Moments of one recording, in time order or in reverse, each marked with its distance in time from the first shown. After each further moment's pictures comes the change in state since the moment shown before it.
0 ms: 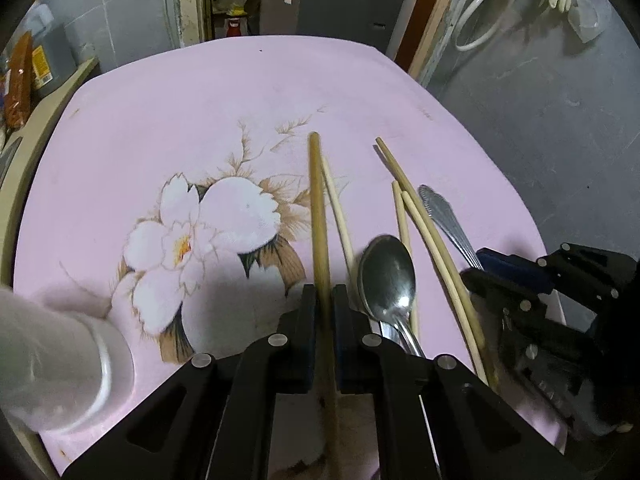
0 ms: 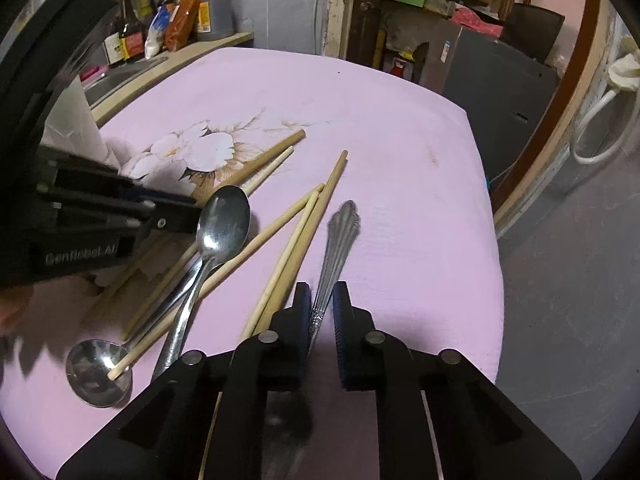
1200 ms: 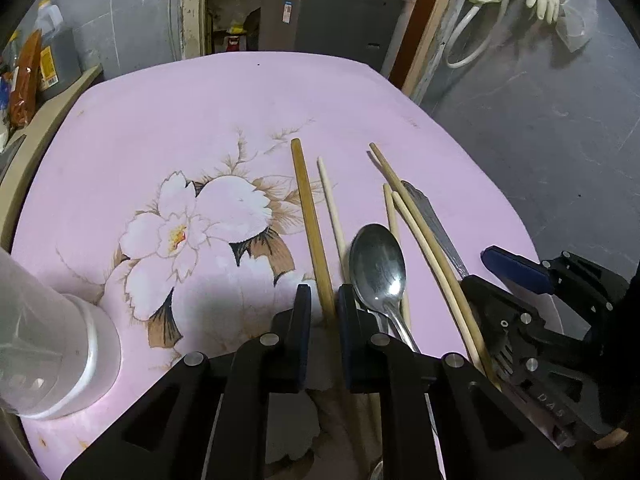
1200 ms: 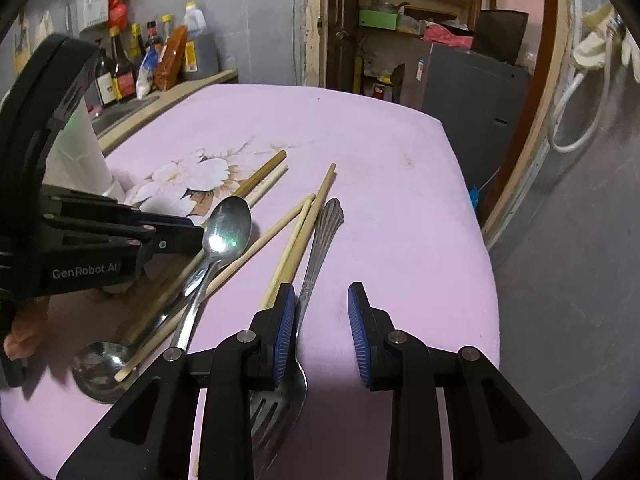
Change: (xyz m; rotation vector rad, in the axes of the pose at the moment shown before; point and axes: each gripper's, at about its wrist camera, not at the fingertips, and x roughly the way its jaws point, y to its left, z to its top) left arm 0.003 -0.004 -0.012 0.001 -0.074 -0.022; right arm -0.015 -0.002 -0.024 0.074 -0.141 -0.027
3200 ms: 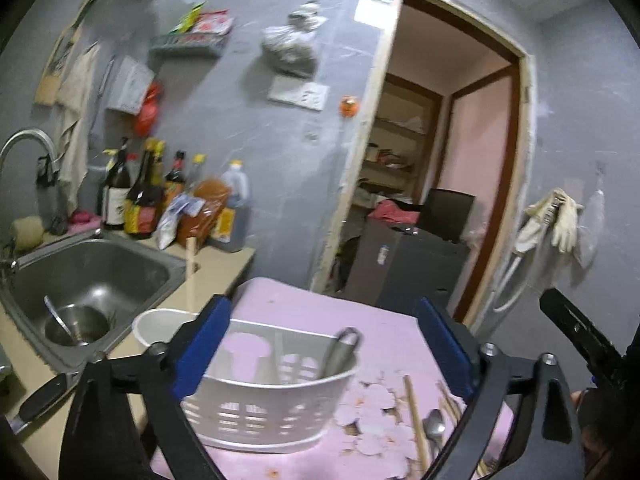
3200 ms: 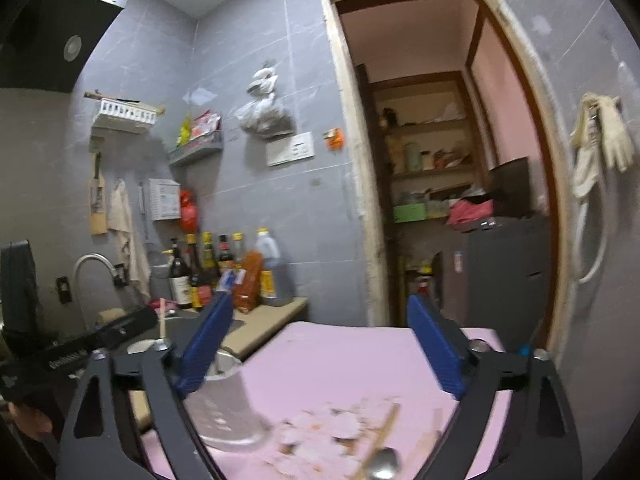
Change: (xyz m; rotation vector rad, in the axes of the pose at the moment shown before) left arm -0.233 0.071 -0.085 -0.260 -0.899 0.200; right arm -0.136 0.066 0.056 0.095 -0.780 0.157
